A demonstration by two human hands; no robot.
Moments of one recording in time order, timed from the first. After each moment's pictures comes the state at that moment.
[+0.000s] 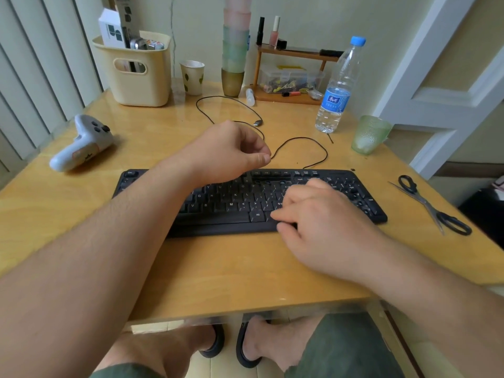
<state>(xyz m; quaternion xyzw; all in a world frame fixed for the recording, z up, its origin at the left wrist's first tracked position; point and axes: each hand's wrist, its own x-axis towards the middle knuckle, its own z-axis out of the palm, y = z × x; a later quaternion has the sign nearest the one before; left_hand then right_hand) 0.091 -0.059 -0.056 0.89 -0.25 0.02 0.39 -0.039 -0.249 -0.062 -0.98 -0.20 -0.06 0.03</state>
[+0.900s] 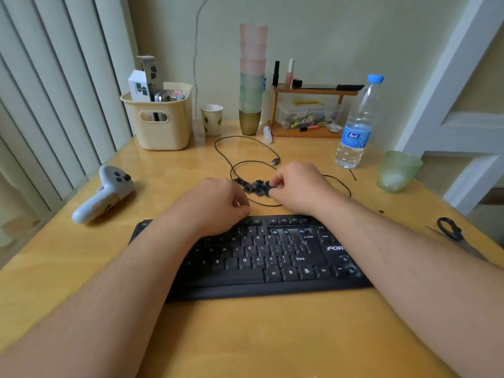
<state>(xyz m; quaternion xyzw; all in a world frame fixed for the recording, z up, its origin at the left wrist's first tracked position) 0.113 -0.035 -0.066 0.97 -0.17 0.04 0.18 0.145 -0.233 -0.056 -0.98 -0.08 -0.06 0.16</state>
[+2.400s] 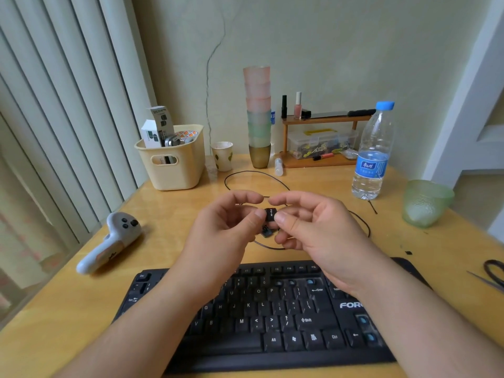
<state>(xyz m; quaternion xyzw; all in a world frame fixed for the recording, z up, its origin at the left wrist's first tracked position) 0.090 -0.069 -0.053 0.70 -0.14 0.09 0.69 0.098 -0.248 -0.048 -0.70 -0.15 -0.02 0.70</state>
